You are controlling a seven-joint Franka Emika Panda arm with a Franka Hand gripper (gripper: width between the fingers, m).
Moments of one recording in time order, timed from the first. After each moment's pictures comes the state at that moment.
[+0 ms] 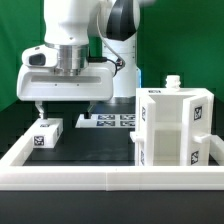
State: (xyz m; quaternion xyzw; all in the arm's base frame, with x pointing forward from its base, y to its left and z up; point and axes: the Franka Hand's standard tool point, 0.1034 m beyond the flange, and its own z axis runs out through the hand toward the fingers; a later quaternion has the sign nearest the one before) arm 0.410 -0.141 0.037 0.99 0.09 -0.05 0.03
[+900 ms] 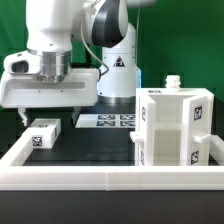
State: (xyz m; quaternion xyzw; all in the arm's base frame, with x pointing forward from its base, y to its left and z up) arm 0.418 -0.184 0.025 0.99 0.13 -0.06 0.03
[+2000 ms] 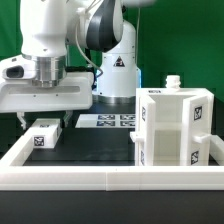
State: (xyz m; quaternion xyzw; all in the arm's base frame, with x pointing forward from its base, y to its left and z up) arm 0.415 -0.187 0.017 0.99 0.14 -0.07 0.03
